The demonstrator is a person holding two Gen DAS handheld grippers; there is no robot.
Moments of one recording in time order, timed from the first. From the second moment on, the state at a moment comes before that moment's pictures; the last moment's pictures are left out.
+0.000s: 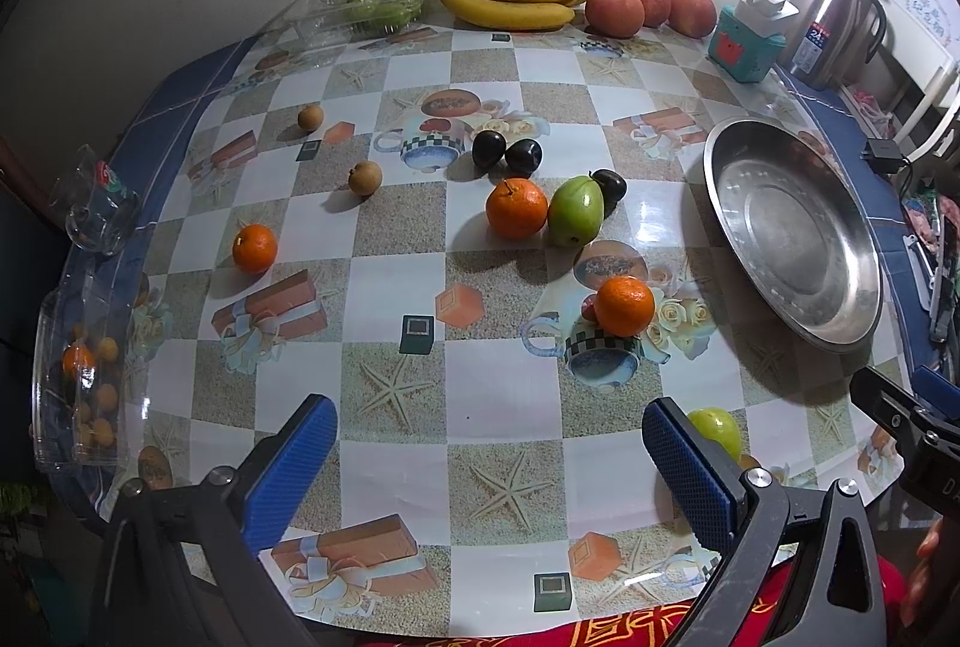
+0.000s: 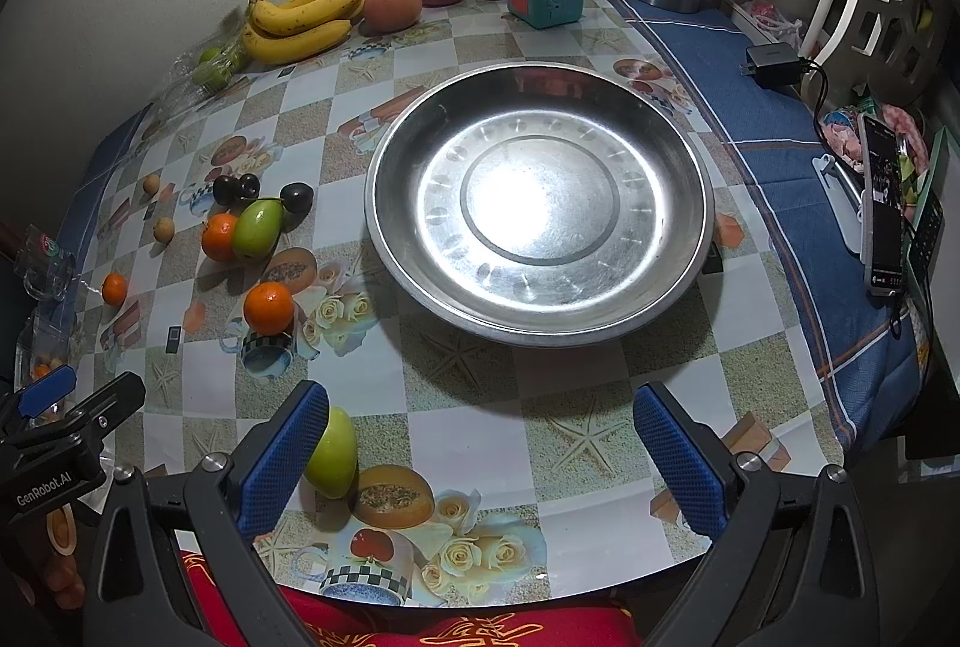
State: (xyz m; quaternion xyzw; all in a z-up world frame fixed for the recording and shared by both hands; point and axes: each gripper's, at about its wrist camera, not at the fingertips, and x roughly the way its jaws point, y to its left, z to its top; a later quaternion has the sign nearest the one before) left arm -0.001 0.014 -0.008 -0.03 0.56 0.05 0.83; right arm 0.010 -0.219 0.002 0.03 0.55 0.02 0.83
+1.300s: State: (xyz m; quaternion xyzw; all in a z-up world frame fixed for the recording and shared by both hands) left arm 0.037 0.013 -0.048 -0.09 0.63 0.11 0.77; right arm 0.040 -0.163 -0.039 0.01 0.65 0.12 0.75
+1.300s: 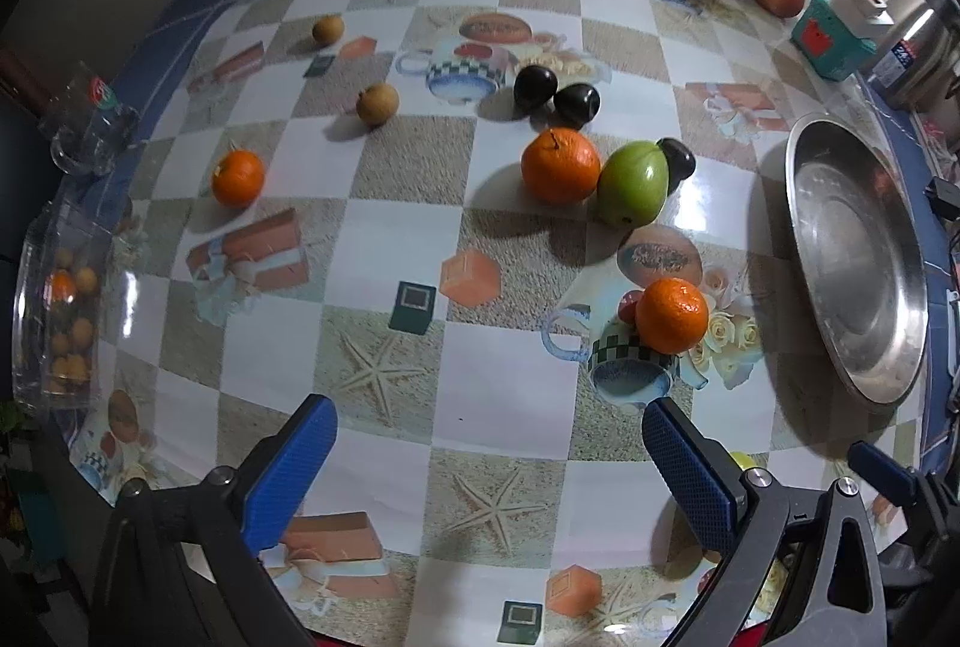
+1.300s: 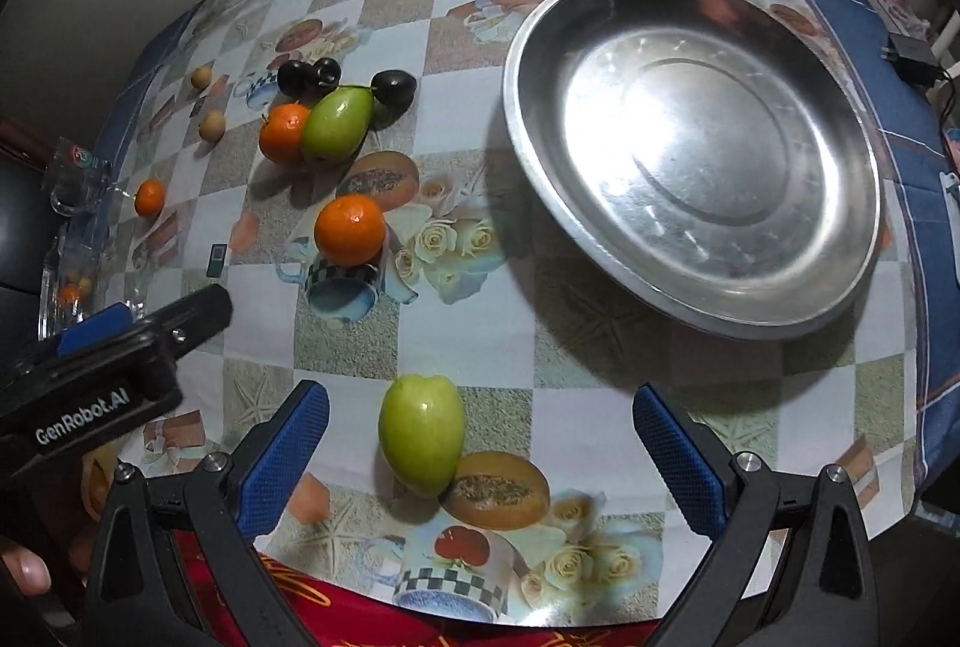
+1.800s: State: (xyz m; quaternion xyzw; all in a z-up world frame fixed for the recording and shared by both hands) left arm 0.039 0.020 -0.062 -0.11 0.63 0.11 0.76; right arm 0.035 -0.142 -0.062 -0.02 0.69 0.14 0.71
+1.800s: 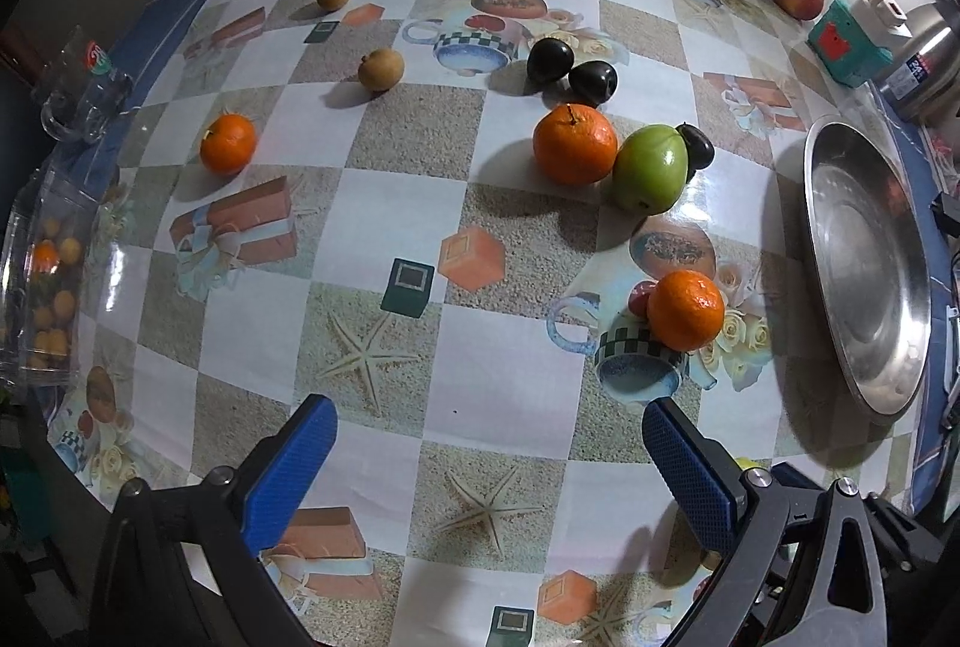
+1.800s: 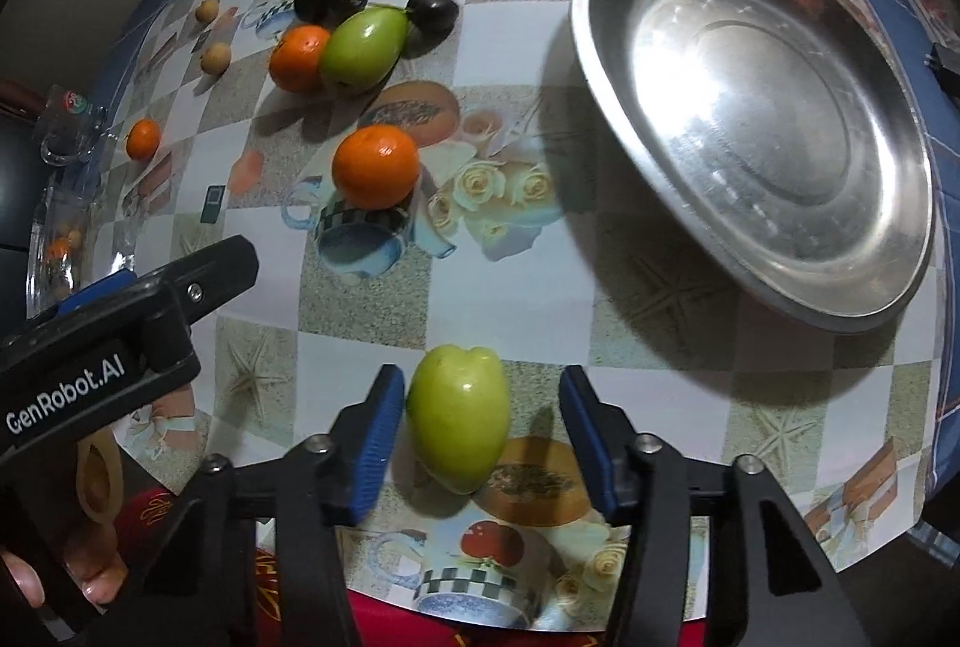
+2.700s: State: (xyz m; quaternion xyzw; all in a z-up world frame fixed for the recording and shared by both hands) left arm 0.042 0.026 -0.051 -0.14 0.61 0.10 0.78; right arm 0.041 -0.139 -0.055 0.03 0.66 0.14 0.74
